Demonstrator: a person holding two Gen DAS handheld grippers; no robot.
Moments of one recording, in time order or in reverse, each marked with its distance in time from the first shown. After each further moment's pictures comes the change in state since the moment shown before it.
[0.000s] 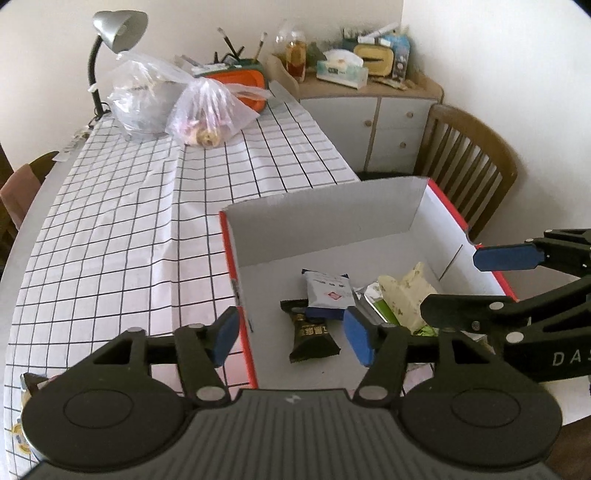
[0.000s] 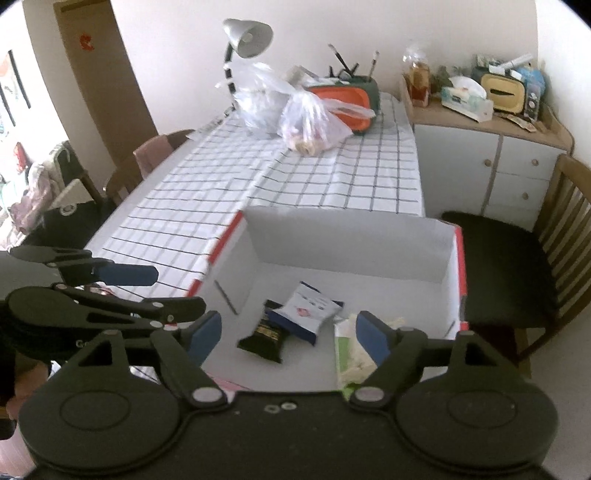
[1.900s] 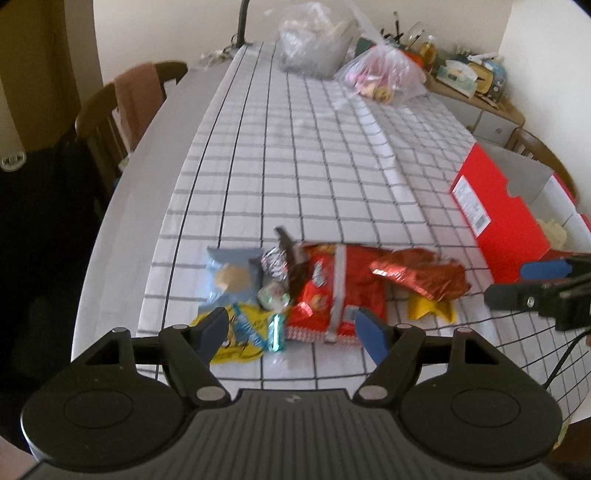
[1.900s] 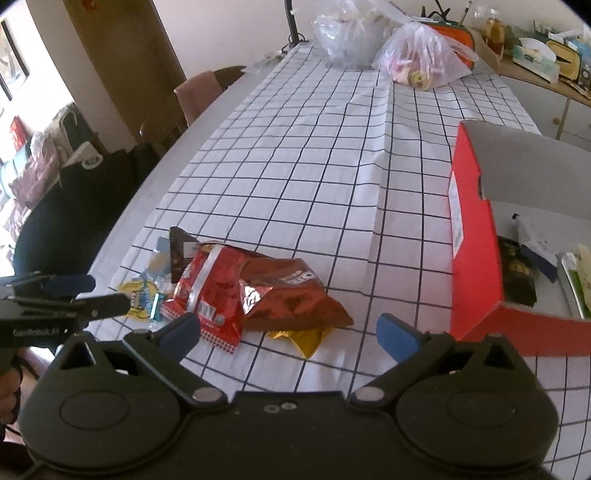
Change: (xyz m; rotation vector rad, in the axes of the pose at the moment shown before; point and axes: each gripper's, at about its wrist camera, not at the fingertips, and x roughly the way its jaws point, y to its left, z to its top) left arm -0.055 0.312 -0.162 -0.207 0.049 0.032; right arm 0.131 0.235 -0.035 0.036 0.159 -0.022
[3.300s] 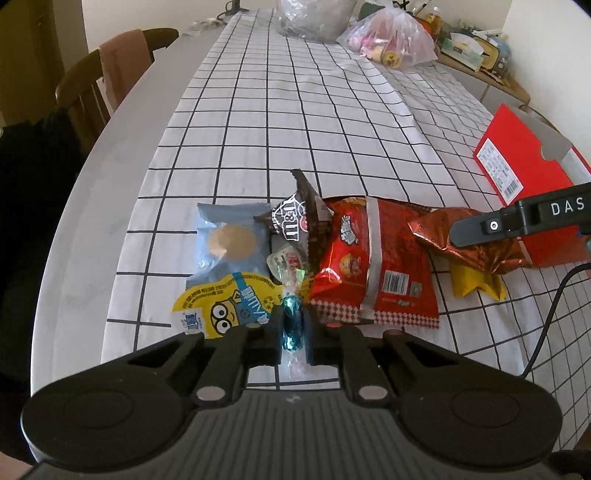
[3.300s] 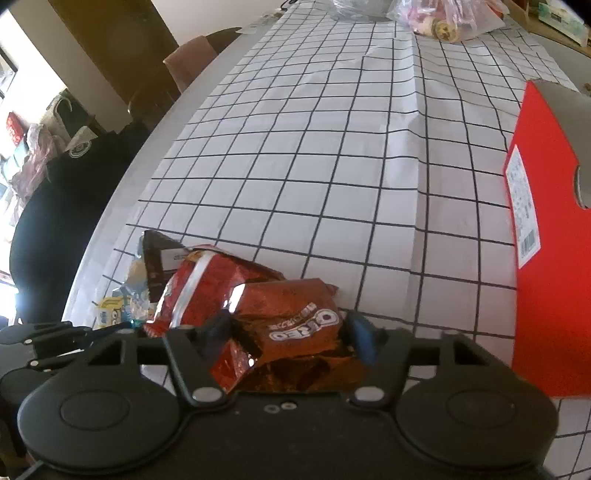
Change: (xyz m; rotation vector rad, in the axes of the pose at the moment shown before) left arm 0.063 0.019 -0.016 0.018 0.059 -0.022; right arm 0.073 -0.005 0.030 0.042 0.119 0.072
